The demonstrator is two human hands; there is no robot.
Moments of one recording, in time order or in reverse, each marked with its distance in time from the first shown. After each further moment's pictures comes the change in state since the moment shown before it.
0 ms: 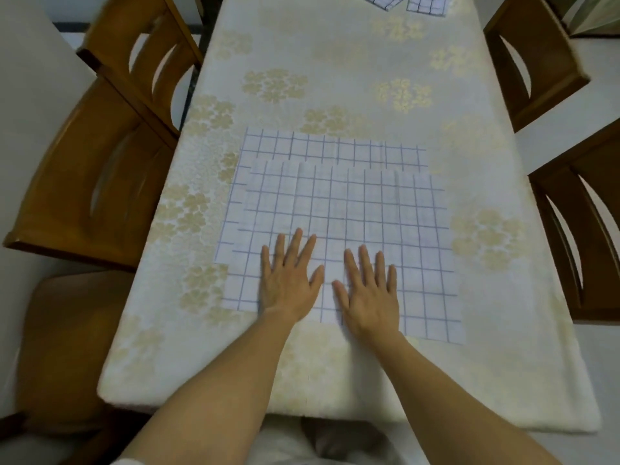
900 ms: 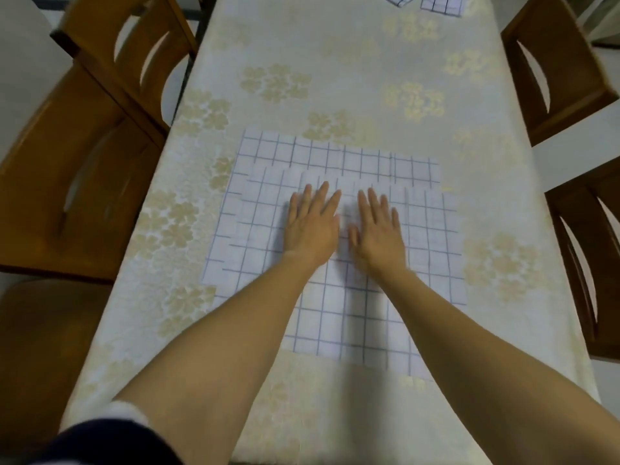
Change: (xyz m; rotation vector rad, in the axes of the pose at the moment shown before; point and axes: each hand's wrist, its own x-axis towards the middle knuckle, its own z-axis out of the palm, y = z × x) left_hand 0.134 0.034 -0.043 -0.048 0.034 0.089; right_hand 0.149 0.004 -0.057 0.076 0.078 -0.071
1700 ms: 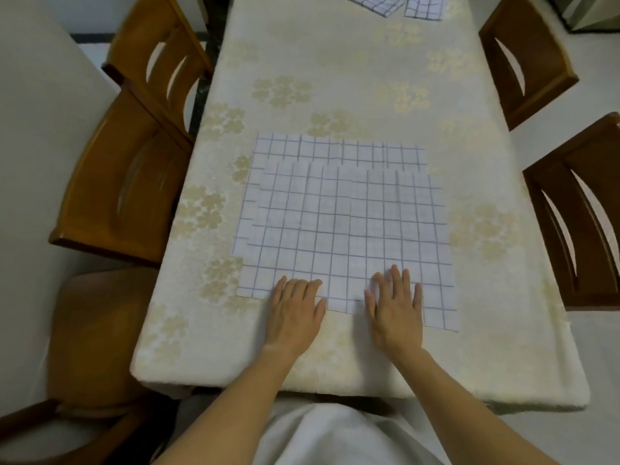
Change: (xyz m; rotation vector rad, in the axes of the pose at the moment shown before) left_hand -0.227 -0.022 0.021 -0.041 0.050 0.088; right_hand -0.210 -0.009 0.011 0.003 -0.089 0.185
